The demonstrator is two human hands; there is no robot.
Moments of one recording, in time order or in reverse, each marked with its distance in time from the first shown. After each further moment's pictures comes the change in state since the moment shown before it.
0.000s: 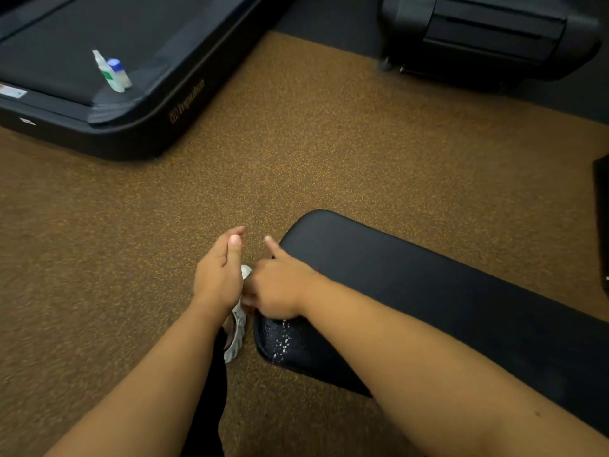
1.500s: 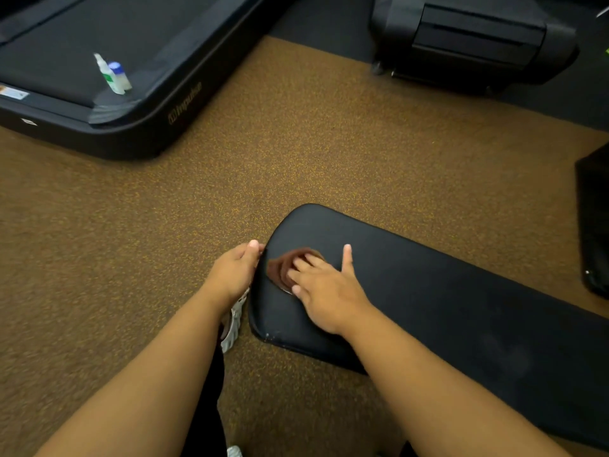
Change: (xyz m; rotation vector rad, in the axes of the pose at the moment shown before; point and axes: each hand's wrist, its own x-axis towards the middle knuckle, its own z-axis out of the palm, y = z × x) left_hand -0.011 -0.001 0.015 -0.049 -0.272 -0.227; right_hand -0.101 -0.001 0.015 0.177 0.189 0.411
